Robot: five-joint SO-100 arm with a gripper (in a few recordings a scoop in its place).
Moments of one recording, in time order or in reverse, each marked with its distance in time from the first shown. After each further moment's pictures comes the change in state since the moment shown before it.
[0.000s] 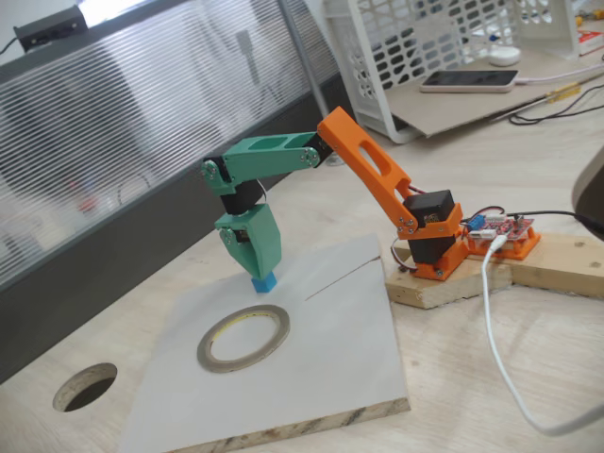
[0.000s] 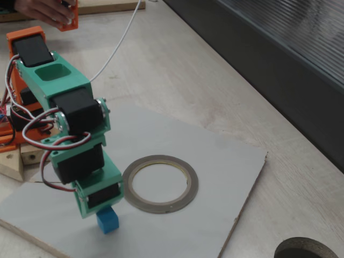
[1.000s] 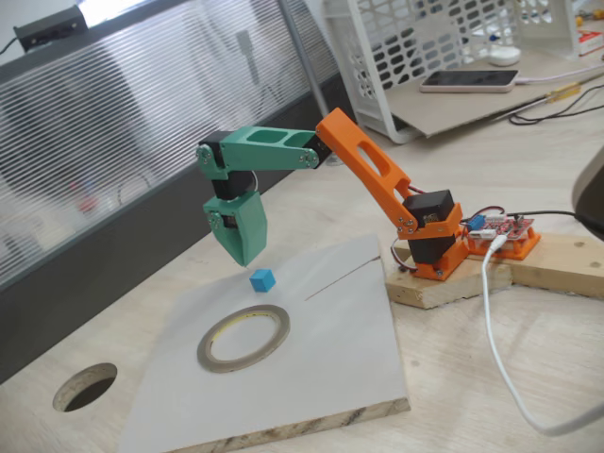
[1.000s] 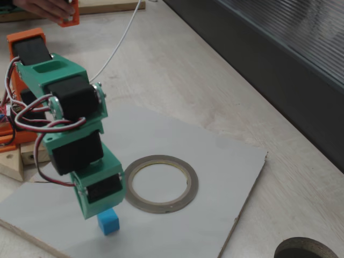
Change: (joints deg) arm 0.0 -0.4 -9.9 -0.1 0.0
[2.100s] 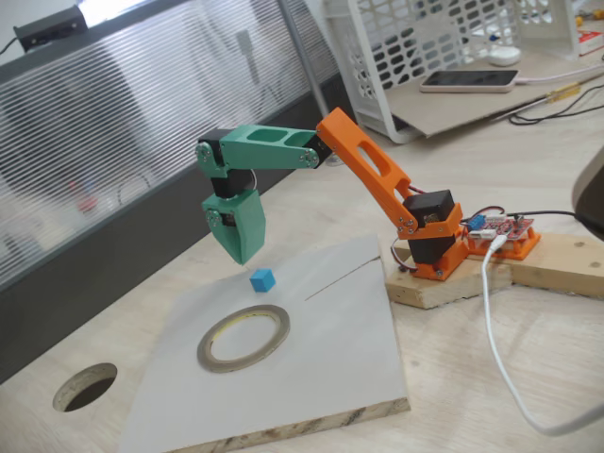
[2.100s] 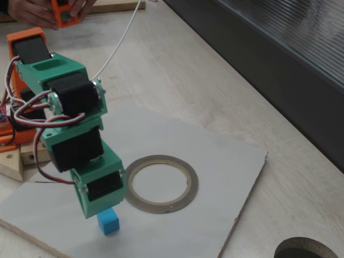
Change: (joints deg) arm 0.0 -0.1 -0.8 -0.2 0.0
